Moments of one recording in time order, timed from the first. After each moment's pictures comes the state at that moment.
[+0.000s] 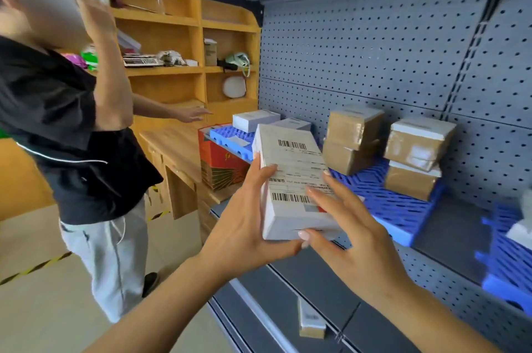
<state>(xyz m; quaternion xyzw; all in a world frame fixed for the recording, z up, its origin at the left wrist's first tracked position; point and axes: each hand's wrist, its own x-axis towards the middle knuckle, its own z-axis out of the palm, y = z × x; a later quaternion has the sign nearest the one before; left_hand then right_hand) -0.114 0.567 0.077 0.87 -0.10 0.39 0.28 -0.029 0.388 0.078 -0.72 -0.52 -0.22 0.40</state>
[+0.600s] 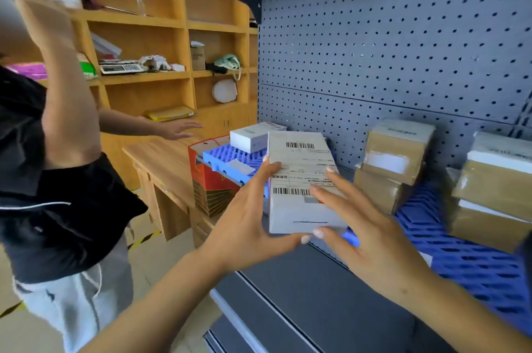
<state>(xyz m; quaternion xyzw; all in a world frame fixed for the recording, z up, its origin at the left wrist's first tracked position) 0.007 0.699 0.076 0.89 -0.06 0.32 0.31 0.090 0.499 0.081 -0.76 -0.52 -0.23 0.31</state>
